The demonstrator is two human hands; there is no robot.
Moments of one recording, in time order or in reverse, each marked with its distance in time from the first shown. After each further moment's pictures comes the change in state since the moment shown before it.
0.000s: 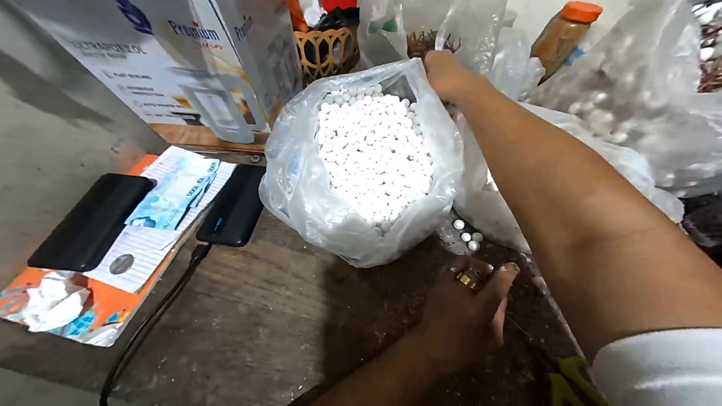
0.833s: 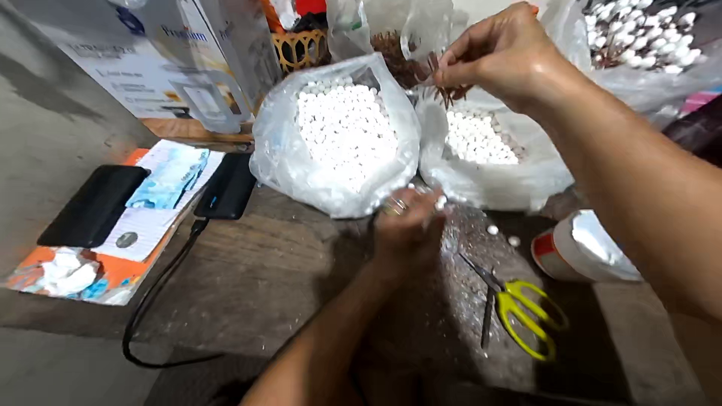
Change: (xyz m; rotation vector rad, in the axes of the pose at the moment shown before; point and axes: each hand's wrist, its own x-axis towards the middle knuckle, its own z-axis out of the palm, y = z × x) left_hand 0.009 0.002 -0.023 0.033 0.234 0.102; right_hand -0.165 0.018 -0.056 0.667 0.245 -0.226
